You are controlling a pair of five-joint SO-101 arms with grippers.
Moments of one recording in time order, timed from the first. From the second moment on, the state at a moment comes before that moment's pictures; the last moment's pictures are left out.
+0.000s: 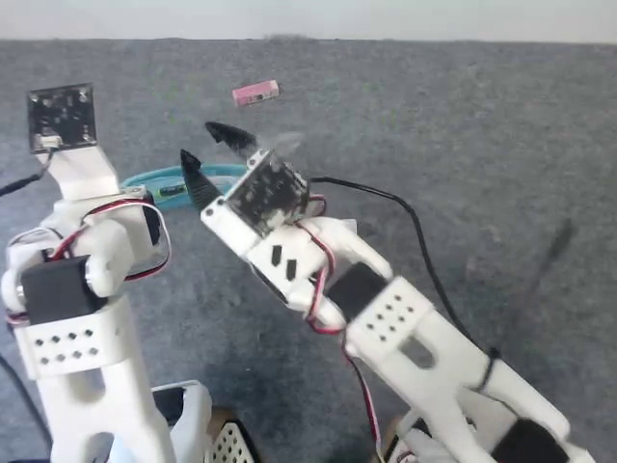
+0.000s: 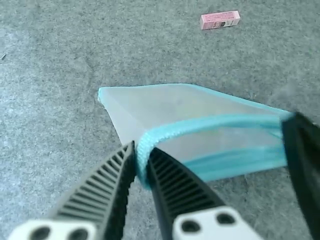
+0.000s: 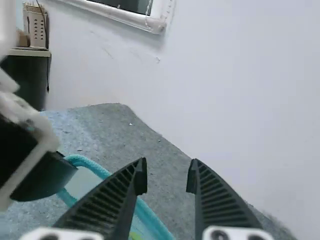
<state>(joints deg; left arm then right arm) -17.3 -43.6 19.7 84.9 5.1 -49.9 -30.4 36.5 4.2 12.4</state>
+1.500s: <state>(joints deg) -22.9 -43.6 19.7 84.9 3.6 -28.9 21.4 7.2 47.7 63.6</state>
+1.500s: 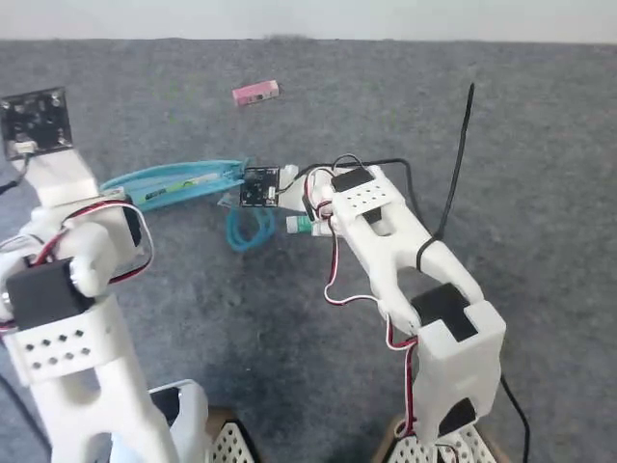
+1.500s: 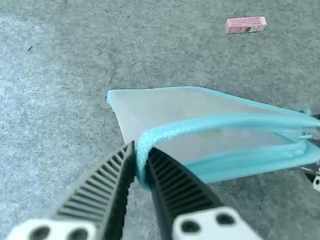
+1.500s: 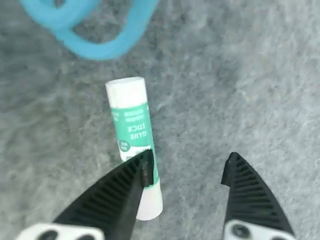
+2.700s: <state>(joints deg) -22.9 -43.6 19.7 84.9 3.6 -26.2 20.3 5.0 65.8 55.0</state>
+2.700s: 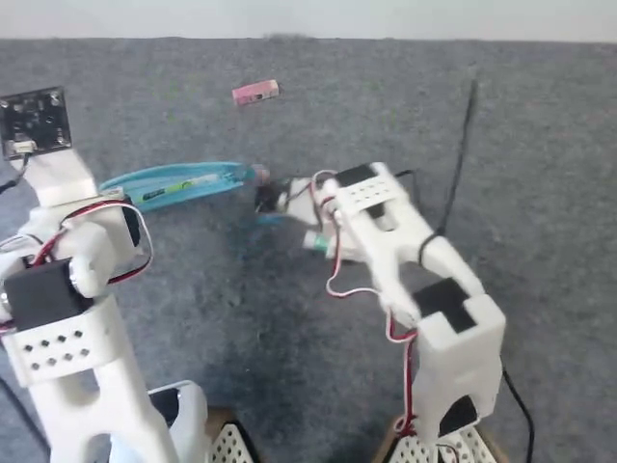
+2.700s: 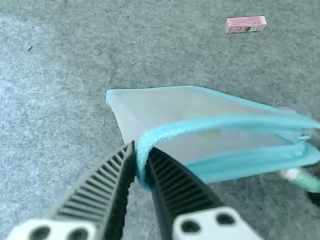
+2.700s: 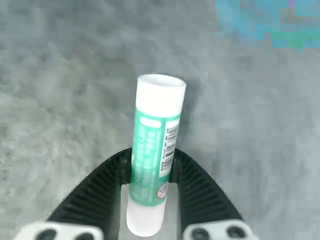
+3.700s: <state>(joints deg) -22.9 -43.6 19.7 84.9 3.6 -44.5 -43.3 39.6 9.1 3.3</state>
